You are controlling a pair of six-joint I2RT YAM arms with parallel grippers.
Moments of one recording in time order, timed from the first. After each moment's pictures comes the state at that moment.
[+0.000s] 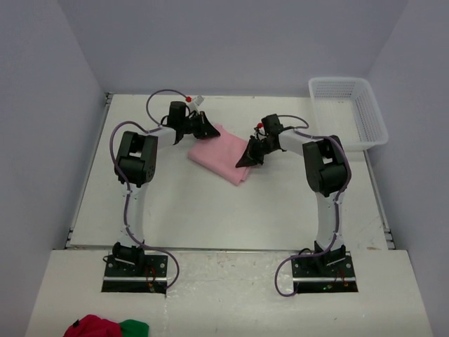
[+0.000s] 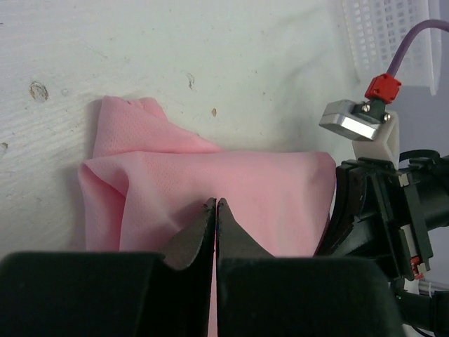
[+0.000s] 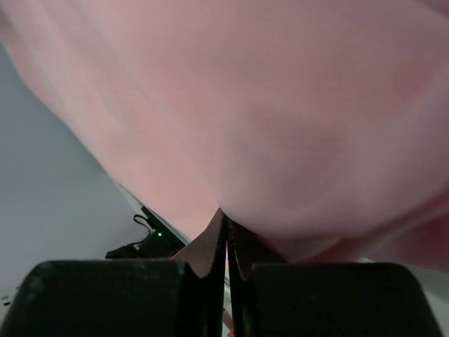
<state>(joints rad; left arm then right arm) -0.22 2.35 1.60 0.19 0.77 -0.54 0.33 2.19 1.49 -0.43 -0.72 0.75</state>
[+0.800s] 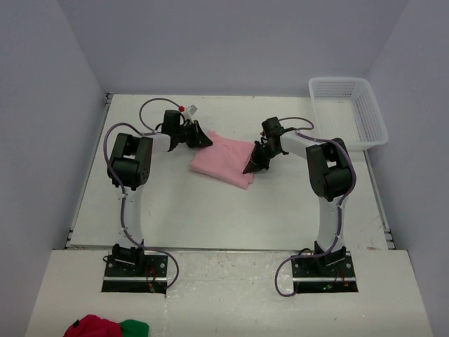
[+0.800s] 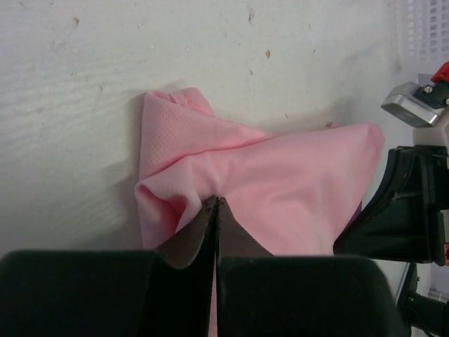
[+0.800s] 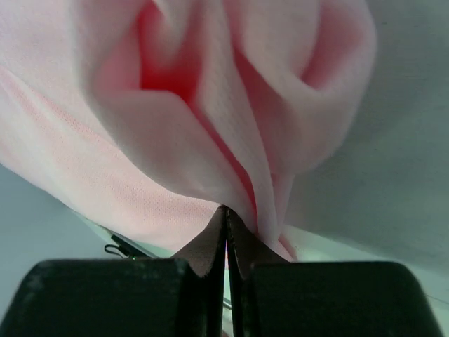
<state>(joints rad) -0.20 2.29 1.44 0.17 0.70 -0.49 0.34 2.10 1.40 -0.54 -0.50 0.76</state>
